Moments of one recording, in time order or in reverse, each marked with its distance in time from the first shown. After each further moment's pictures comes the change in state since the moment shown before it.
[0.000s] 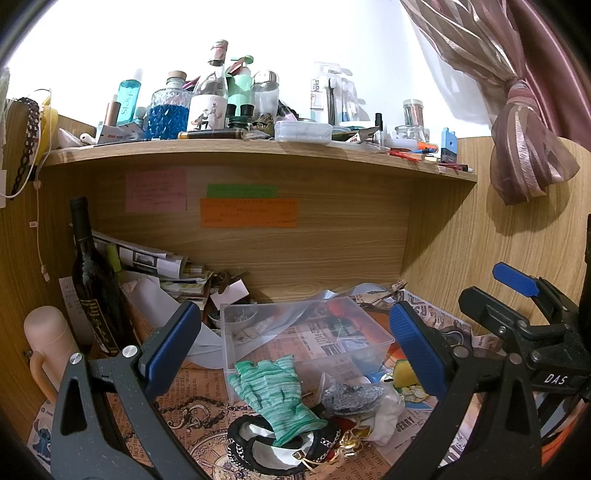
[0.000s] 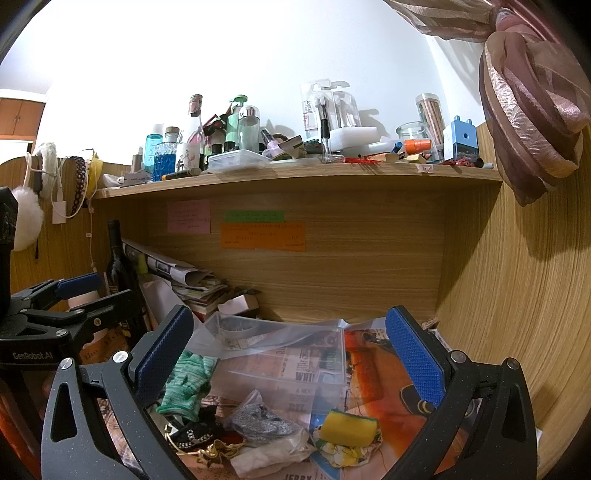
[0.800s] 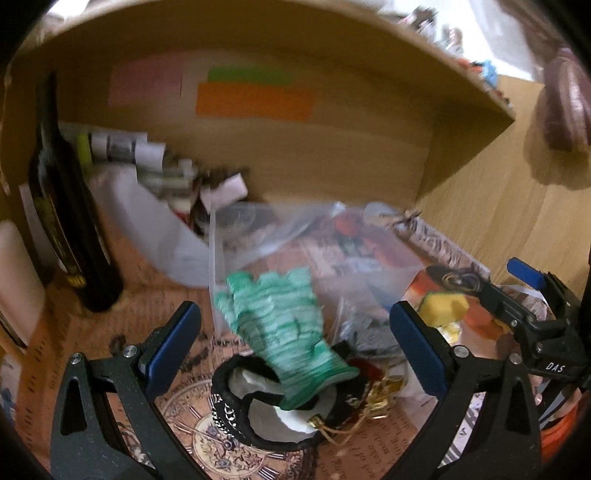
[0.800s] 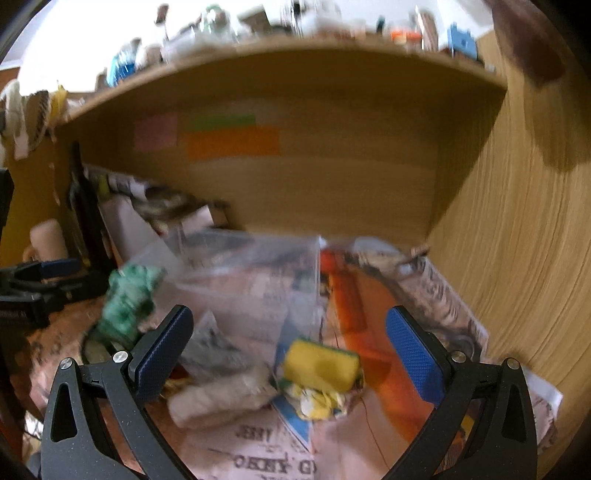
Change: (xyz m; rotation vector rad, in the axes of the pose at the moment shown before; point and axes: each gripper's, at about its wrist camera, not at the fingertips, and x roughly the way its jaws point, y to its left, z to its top) left arm 0.075 0.029 -0.063 -0.105 0.338 -0.036; right arm 0.054 -0.039 -0.068 -0.003 0.305 -0.050
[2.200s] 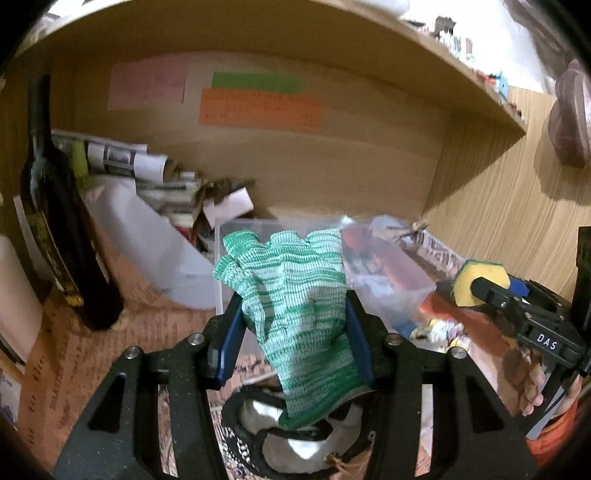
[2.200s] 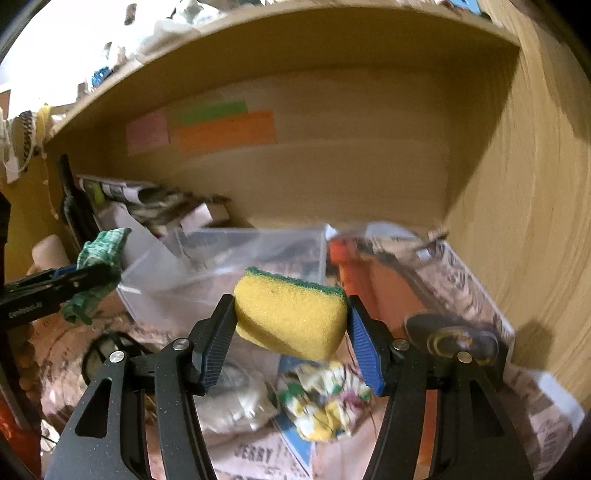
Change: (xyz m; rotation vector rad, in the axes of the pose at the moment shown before) left arm 0.008 0.010 0.024 0.003 -0.051 0.004; right arm 0.029 -0.017 0.017 0.067 0.029 0.080
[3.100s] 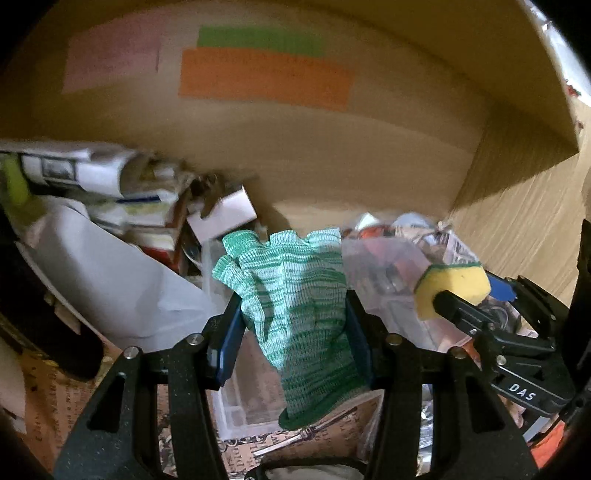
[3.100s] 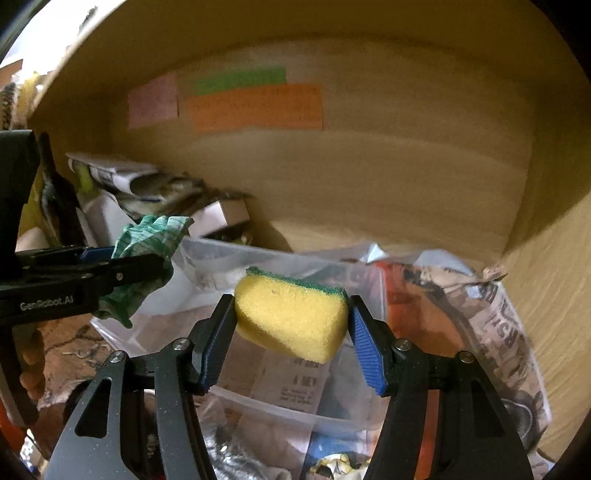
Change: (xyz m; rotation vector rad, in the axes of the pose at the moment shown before) left arm 0.101 0.022 0.055 -0.025 0.185 -0.002; right arm 0.098 0.035 0.040 -0.094 0.124 0.051
